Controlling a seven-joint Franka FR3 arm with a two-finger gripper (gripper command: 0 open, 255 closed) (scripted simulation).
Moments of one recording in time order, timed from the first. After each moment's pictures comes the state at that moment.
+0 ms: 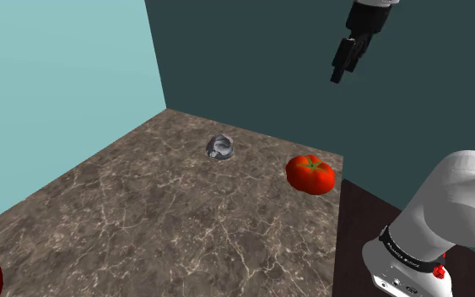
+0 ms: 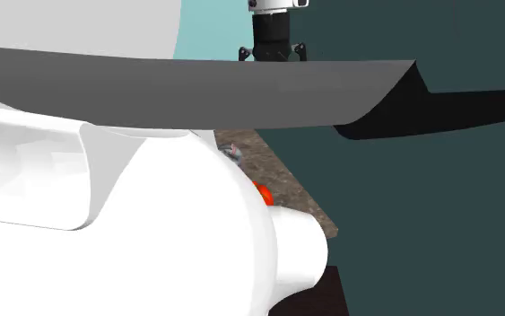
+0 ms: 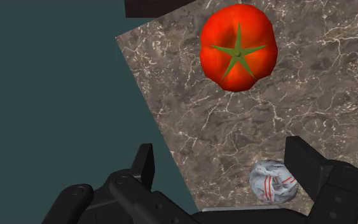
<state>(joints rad) 0.02 -0.76 -0.06 -2.26 -0.11 1.60 -0.10</state>
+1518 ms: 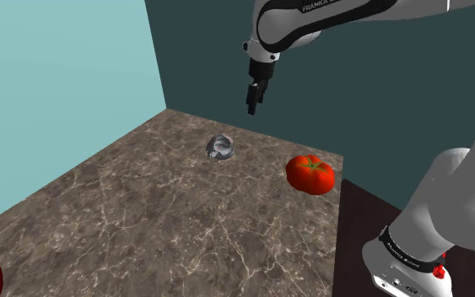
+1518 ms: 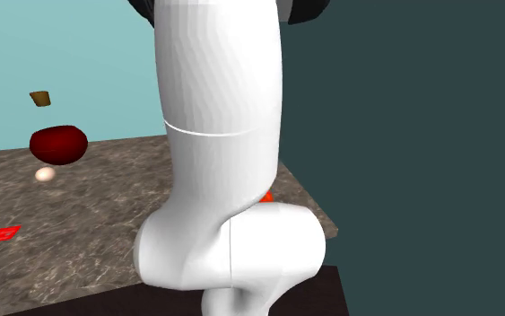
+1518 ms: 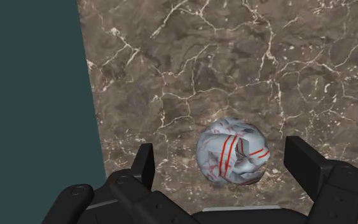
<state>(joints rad) 0.17 -0.08 -0.09 -2.04 0.02 2.02 -0.37</state>
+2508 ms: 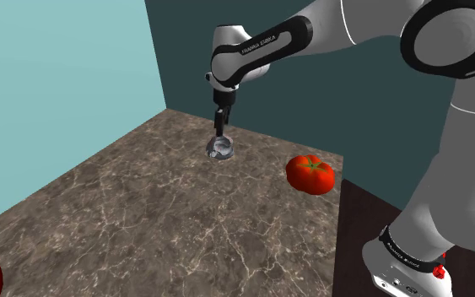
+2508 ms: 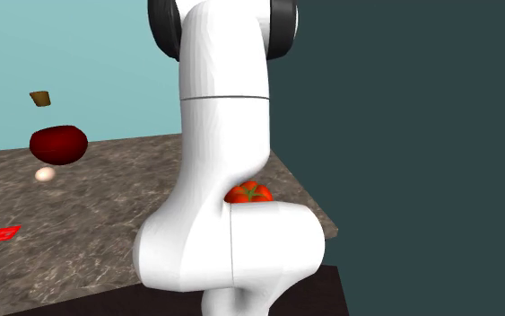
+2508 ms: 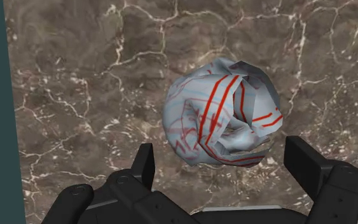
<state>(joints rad) 0.20 0.31 -0.04 -1.79 0.09 2.13 -0.51</state>
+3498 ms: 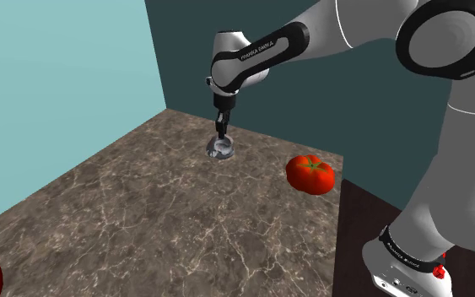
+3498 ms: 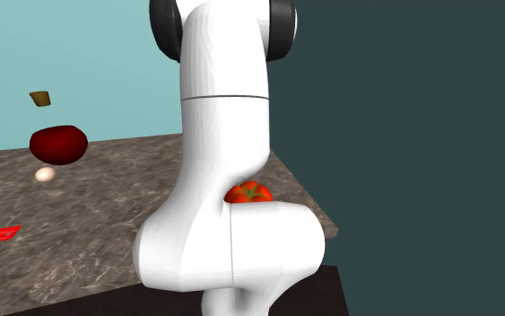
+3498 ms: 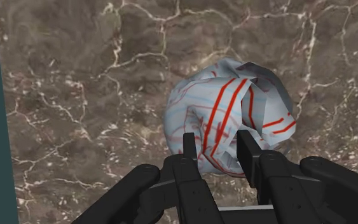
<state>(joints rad) 0.20 0.32 -0.04 -1.80 0.10 2.16 -0.51</state>
